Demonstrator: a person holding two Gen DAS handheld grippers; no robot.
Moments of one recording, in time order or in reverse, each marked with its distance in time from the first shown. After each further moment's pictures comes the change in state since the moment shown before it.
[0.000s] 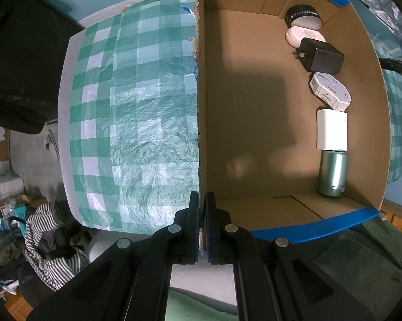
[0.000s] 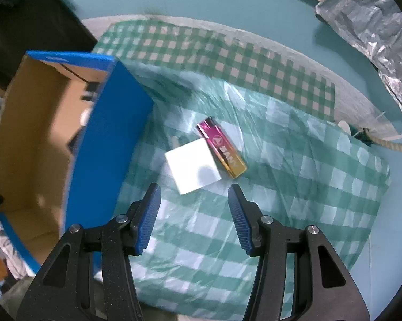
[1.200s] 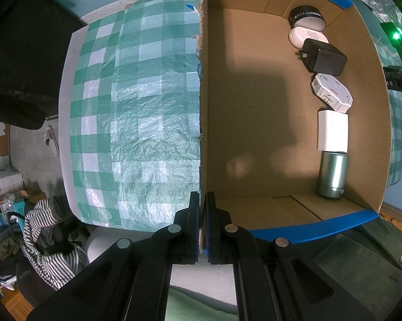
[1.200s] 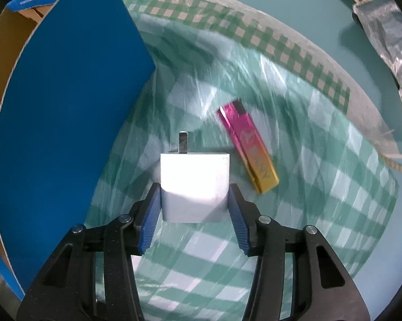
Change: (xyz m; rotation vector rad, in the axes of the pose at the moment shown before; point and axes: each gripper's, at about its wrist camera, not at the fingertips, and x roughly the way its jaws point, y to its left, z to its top) left arm 0.000 0.003 -0.002 -0.020 0.010 -0.002; right arm 0.064 0.017 0.007 -0.102 0.123 -0.038
